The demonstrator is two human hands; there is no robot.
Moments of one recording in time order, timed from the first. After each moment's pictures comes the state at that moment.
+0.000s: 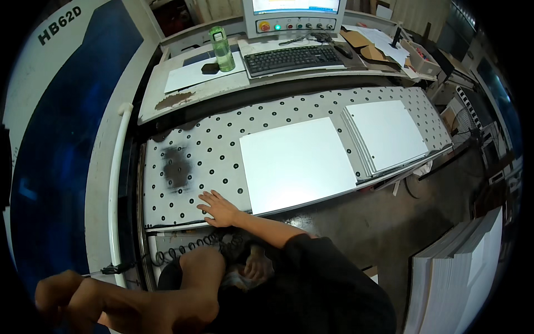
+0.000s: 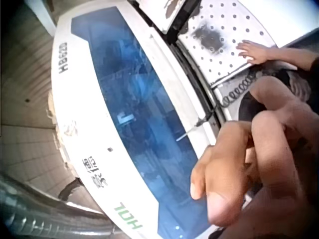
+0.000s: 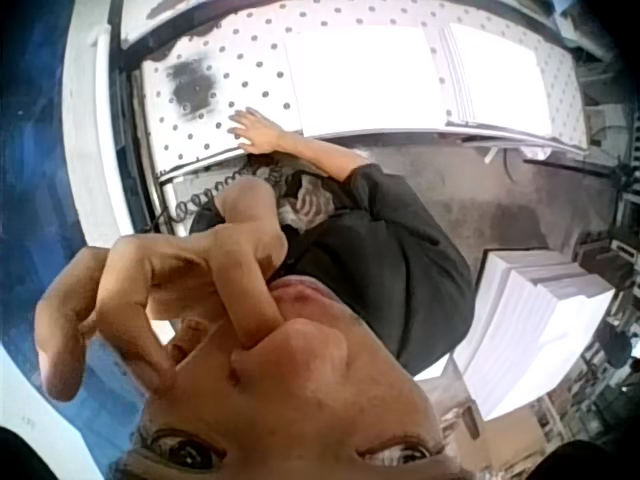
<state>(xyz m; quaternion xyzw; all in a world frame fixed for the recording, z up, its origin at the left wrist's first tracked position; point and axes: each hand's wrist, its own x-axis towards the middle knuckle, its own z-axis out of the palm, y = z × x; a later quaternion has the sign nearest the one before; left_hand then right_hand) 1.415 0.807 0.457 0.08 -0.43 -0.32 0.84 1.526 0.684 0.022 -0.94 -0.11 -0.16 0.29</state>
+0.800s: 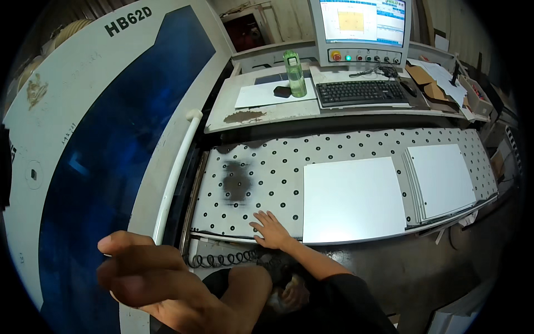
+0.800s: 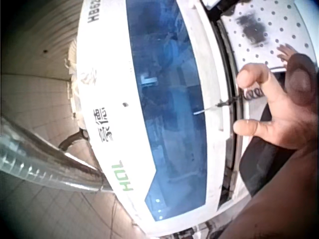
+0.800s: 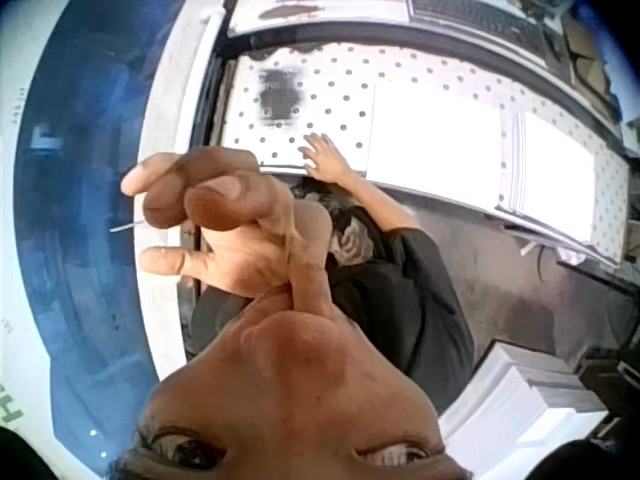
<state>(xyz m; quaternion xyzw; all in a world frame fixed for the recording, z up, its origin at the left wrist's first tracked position) 1.441 0.781 0.410 -0.16 -0.42 -0.34 0.82 1.529 0.688 0.031 -0.94 -0.11 -0.15 0.29</state>
